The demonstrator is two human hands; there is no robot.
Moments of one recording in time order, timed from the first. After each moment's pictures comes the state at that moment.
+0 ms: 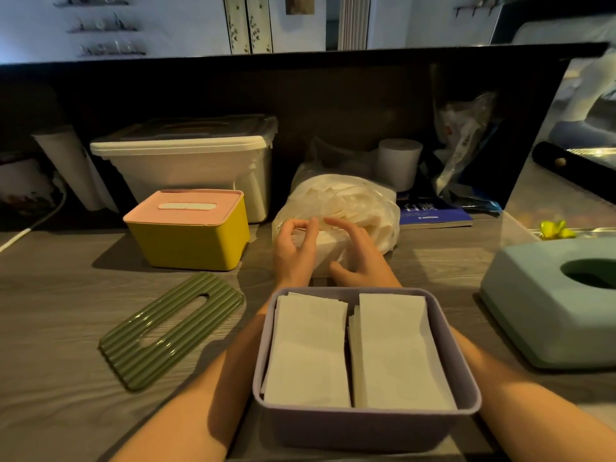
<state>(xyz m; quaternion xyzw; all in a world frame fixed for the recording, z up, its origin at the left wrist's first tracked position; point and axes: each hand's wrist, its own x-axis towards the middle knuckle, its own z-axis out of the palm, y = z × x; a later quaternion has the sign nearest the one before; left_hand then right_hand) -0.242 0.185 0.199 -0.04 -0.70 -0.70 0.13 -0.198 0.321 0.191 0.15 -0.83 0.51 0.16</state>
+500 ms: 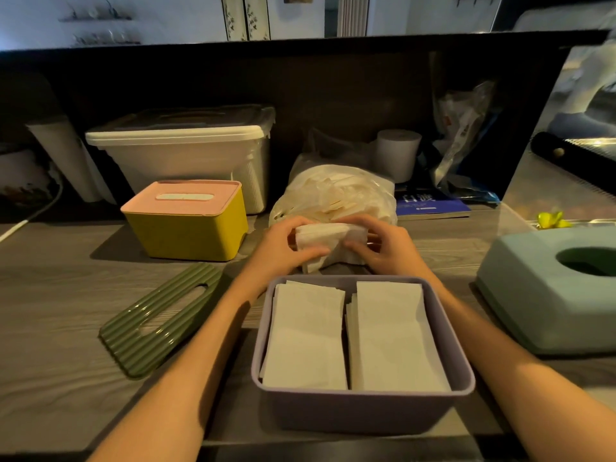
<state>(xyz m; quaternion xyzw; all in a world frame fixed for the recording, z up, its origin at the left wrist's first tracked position) -0.241 0.138 0.214 -0.26 -0.82 -0.50 0.03 -0.197 0.356 0.201 0.17 -0.86 0.45 0.18</state>
